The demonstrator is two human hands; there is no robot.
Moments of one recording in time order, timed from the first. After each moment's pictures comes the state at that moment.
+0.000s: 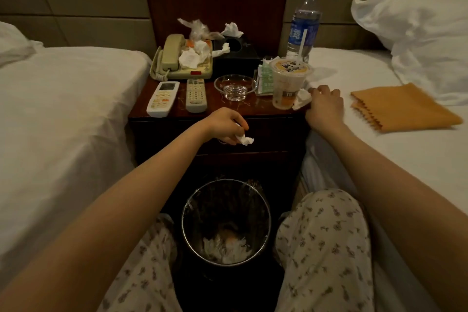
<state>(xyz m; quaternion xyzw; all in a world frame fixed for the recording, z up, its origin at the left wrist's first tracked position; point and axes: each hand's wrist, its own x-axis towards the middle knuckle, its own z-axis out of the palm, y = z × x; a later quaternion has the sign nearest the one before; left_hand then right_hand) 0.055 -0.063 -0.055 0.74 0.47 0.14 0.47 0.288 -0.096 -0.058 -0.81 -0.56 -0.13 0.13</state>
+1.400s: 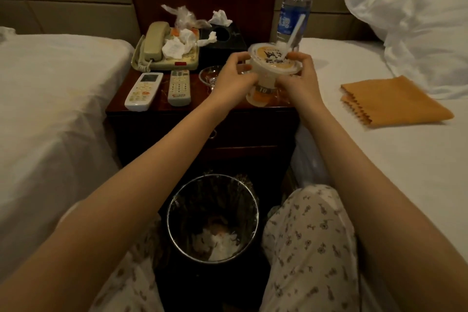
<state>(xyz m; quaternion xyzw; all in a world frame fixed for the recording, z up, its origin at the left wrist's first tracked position) 0.111 -0.084 -0.006 0.64 0.42 0.42 0.49 0.239 -0.114 -0.019 -0.58 -0.48 0.27 0.61</state>
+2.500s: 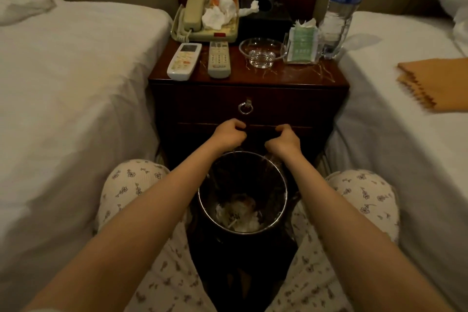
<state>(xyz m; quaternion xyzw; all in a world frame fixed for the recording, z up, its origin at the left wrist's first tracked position) 0.033 -0.098 -0.136 0.62 0.60 0.17 0.47 0.168 -0.122 -0.157 -0.79 -0.40 0.36 0.31</state>
